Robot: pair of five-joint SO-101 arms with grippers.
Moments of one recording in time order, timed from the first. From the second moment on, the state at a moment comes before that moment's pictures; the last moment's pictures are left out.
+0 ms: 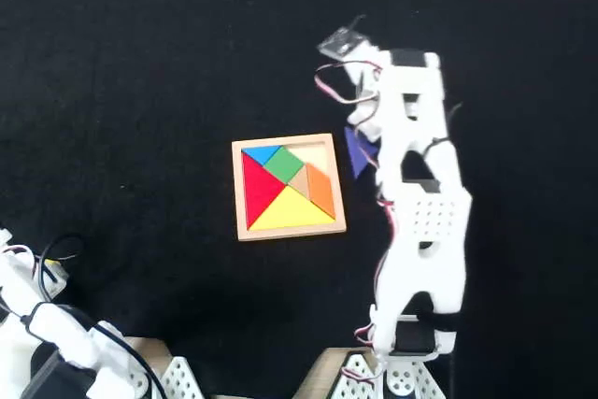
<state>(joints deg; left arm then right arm) -60.7 -26.3 66.6 44.5 -13.3 0.7 49.4 -34.2 76.4 44.7</state>
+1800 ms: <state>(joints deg) -60.7 -26.2 66.6 44.5 -13.3 0.2 3.9 -4.8 86.5 24.5</state>
